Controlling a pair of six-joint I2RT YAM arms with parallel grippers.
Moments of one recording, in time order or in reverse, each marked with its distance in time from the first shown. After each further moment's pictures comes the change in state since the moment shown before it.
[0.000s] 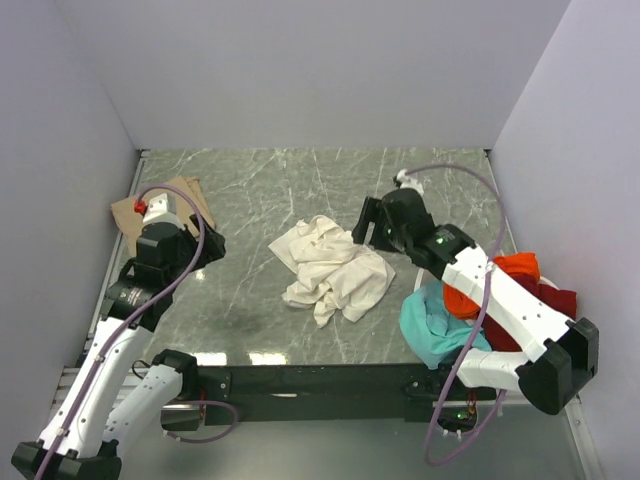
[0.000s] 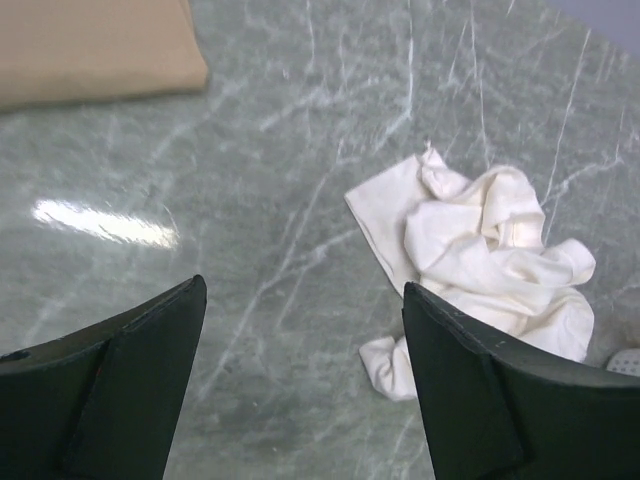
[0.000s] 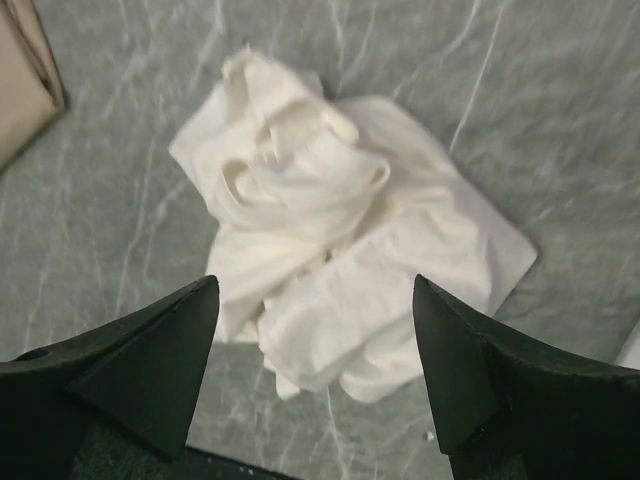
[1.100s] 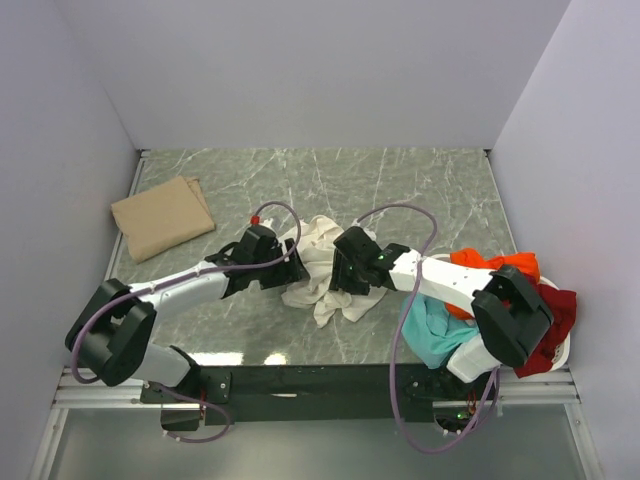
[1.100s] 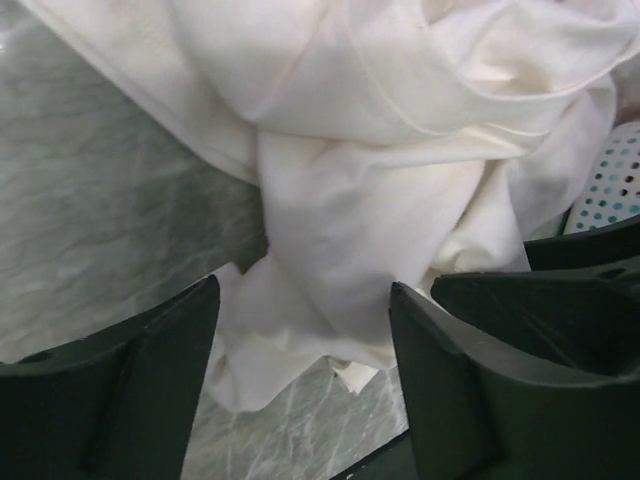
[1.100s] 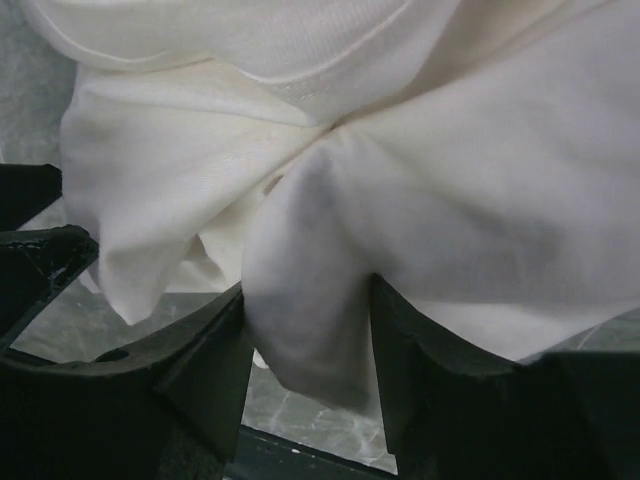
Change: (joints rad) left arm -0.367 0.673 -0.135 0.493 0.313 -0.242; right arm 0.174 0.305 -0.219 0.155 -0.163 0.203
